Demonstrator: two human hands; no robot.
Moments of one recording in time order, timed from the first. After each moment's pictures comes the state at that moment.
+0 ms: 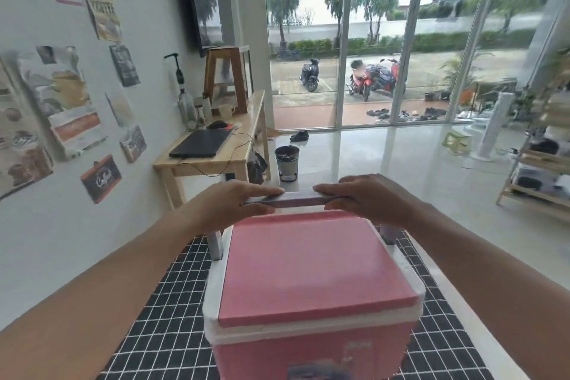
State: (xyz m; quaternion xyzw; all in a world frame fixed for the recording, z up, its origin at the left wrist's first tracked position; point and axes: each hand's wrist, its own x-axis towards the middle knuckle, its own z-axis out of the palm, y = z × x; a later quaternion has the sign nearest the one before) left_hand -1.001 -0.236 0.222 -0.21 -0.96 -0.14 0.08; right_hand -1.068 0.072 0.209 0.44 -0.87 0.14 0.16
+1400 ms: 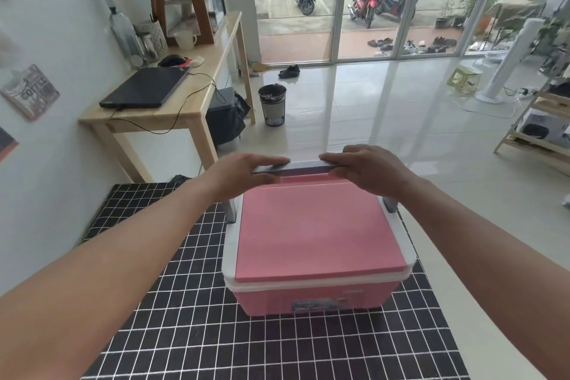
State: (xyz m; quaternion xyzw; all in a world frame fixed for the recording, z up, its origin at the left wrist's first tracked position) left_hand -1.218 -0.162 0.113 -0.16 -0.97 -0.19 -0.02; right_hand -1.272 0.142 0.099 0.34 -0.92 0.14 0.09
